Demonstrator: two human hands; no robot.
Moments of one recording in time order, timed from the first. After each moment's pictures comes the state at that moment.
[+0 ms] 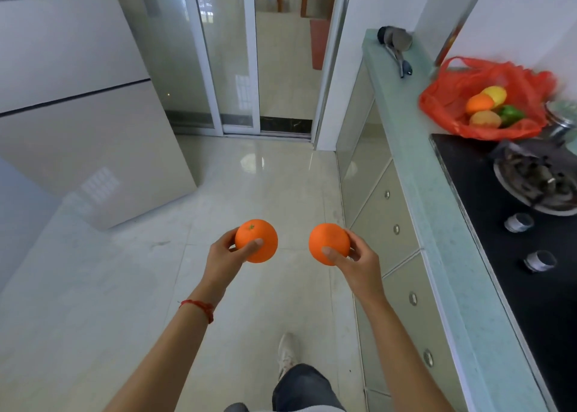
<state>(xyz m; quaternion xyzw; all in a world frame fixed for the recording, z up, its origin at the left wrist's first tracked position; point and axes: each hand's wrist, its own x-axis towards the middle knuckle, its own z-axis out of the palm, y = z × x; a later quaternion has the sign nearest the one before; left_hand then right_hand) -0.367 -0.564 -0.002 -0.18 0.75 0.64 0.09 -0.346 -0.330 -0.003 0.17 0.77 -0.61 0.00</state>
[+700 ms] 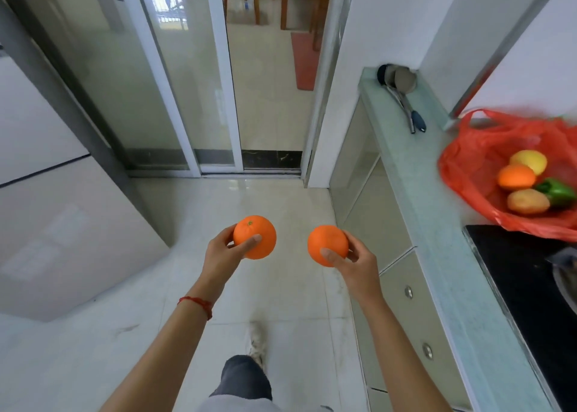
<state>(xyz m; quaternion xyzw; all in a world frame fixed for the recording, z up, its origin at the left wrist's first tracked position) -0.736 -0.550 0.000 -0.14 0.75 0.64 0.10 -0.693 -0.319 -0.001 0.21 0.76 -0.61 -0.01</state>
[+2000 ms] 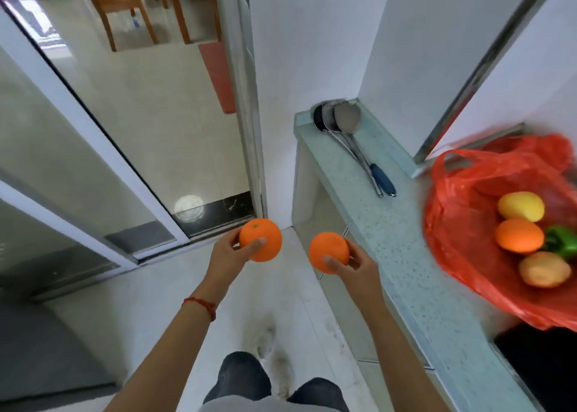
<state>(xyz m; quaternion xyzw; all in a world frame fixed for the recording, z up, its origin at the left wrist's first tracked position) -1.129 -0.384 0.014 0.00 0.78 0.58 0.22 -1.006 -0.191 0.002 0.34 0.71 -0.61 -0.10</state>
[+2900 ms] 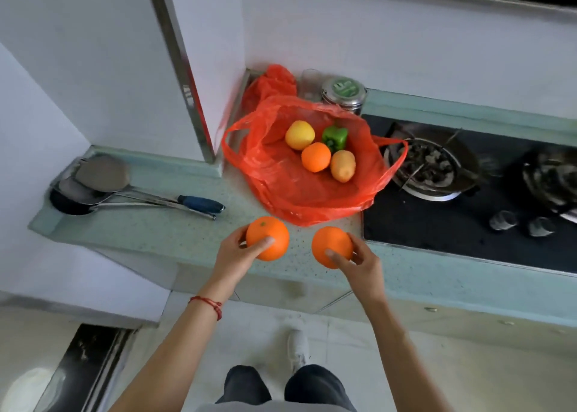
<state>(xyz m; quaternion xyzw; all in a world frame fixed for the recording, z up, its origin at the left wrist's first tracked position) -1.127 -0.127 0.012 0.37 0.66 0.40 0.52 -0.907 -0.131 0.009 0.67 0.45 -0.46 -0.38</state>
